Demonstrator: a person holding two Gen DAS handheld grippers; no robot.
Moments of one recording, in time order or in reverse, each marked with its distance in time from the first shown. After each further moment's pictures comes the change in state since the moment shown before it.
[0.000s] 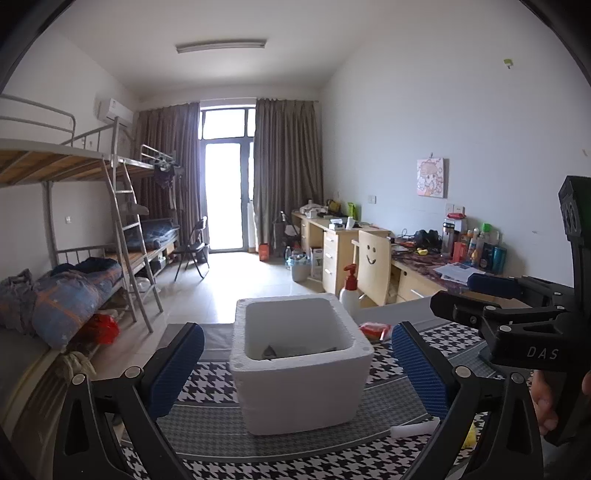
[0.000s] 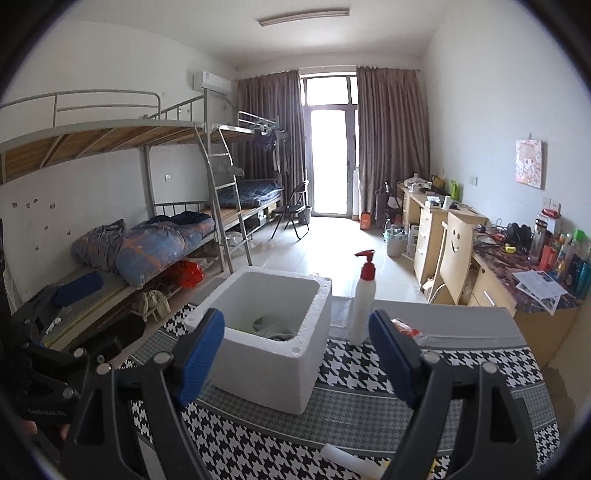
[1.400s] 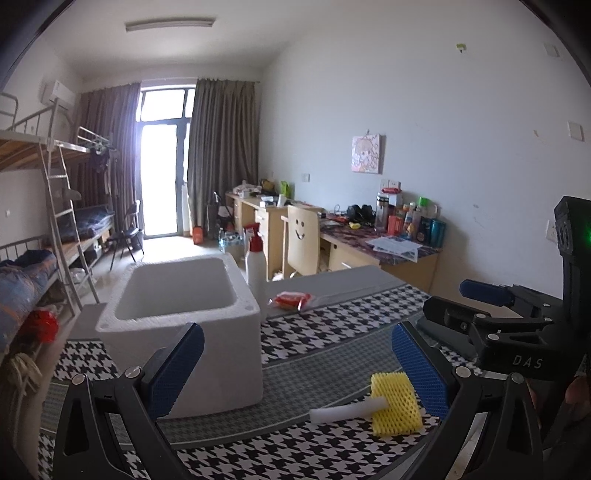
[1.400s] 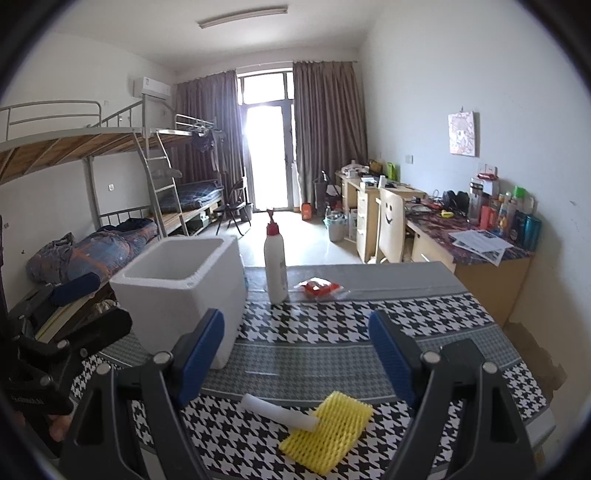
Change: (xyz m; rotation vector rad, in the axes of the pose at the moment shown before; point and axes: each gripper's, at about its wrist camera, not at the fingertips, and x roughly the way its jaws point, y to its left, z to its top) left arm 0.032 -0.067 -0.040 0.034 0.085 -0.264; right arm -0.033 -0.062 -0.066 0.113 0.019 -0.220
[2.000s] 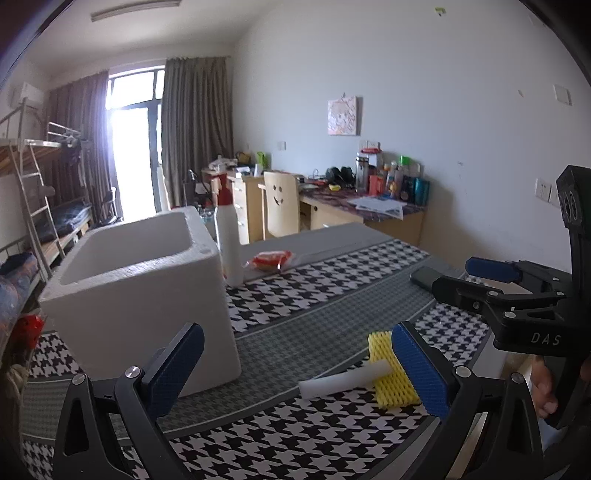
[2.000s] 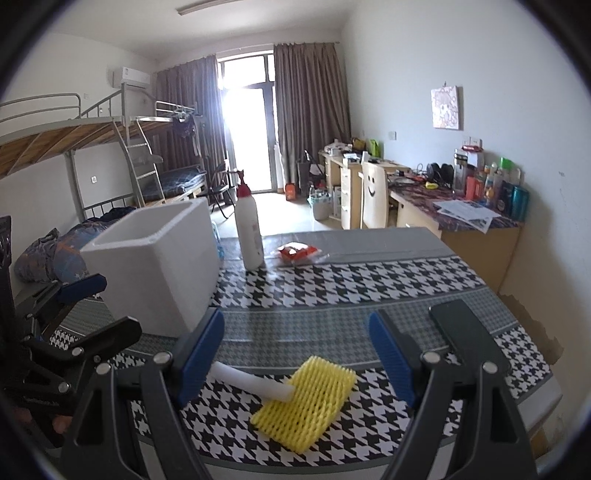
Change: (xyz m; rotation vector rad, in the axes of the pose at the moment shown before) left arm 0.041 -0.010 -0.033 0.078 0.119 -0.068; right arm 0.012 -0.019 -0.034 0.046 0.076 -0.051
